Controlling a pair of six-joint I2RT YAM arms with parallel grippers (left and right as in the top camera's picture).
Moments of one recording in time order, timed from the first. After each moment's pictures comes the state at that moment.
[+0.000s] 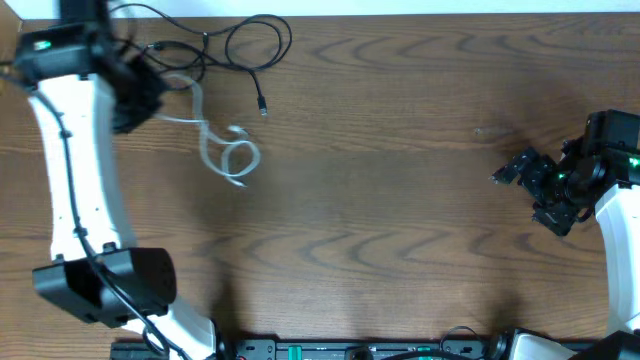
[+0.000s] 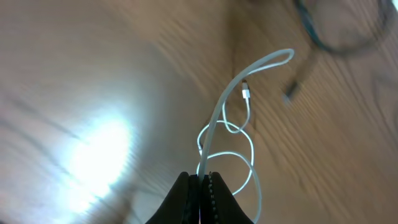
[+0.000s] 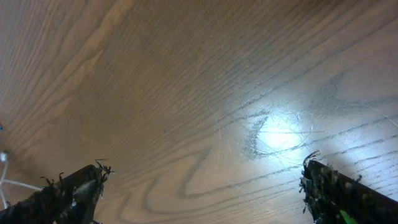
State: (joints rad) left arm 0.22 1.83 2.05 -1.47 0.03 -0.55; right arm -0.26 1.38 1.10 -1.08 -0.30 0.52
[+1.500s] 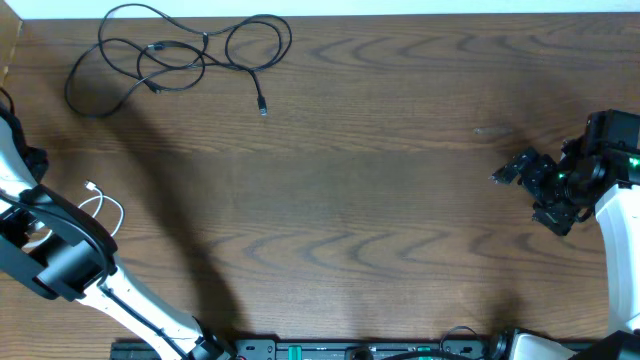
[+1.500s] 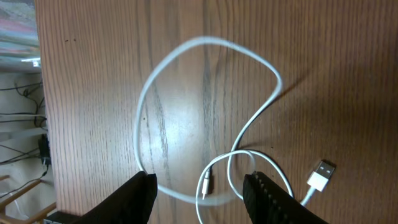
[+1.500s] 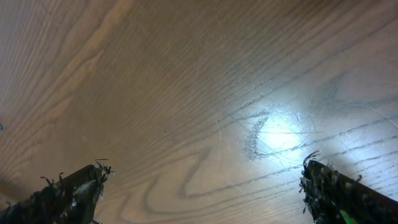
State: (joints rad) left arm 0.71 2.17 2.02 -1.36 -0.45 -0.75; right arm -0.26 1.38 1.10 -1.08 -0.30 0.52
